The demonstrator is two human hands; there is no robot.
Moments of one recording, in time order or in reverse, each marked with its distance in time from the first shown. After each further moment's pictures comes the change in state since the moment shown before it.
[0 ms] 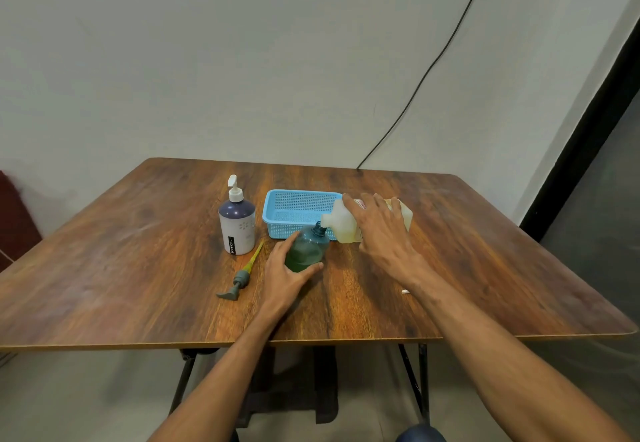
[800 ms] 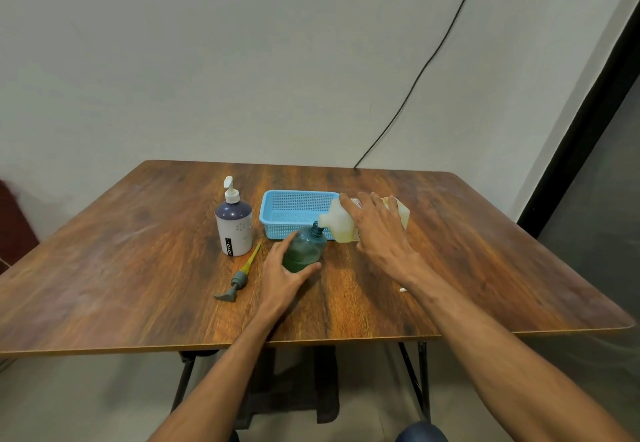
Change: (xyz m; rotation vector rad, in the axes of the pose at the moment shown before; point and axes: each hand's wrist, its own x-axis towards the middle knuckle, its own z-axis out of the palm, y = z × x) left_hand 0.004 -0.011 0.003 0.022 -0.009 0.010; right_hand -0.001 0.000 -0.004 -0.004 0.007 -0.003
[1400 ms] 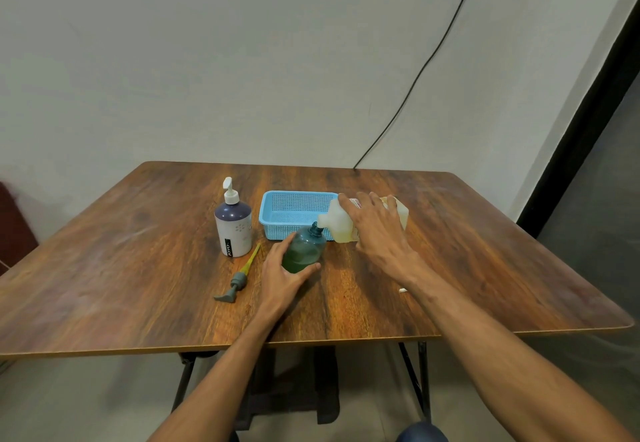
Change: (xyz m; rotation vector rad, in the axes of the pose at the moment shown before) left_hand 0.000 0.000 0.000 -0.010 0.002 0.008; right_hand 0.001 0.001 0.003 -0.009 -0.001 0.001
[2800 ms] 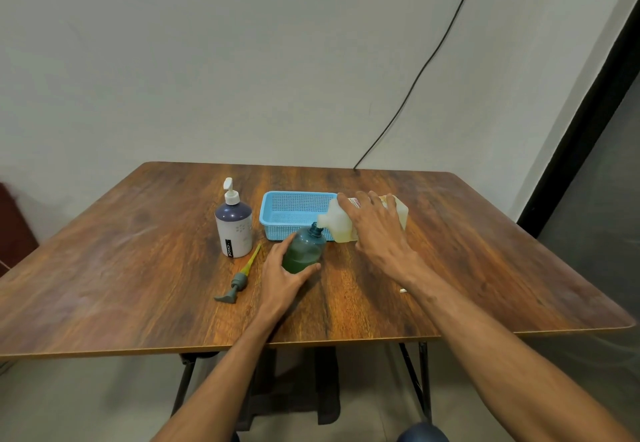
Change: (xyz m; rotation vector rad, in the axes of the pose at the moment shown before) left_hand 0.001 0.000 0.000 -0.002 0.017 -0.008; right_hand 0.001 -0.002 -0.003 -0.019 0.018 -0.004
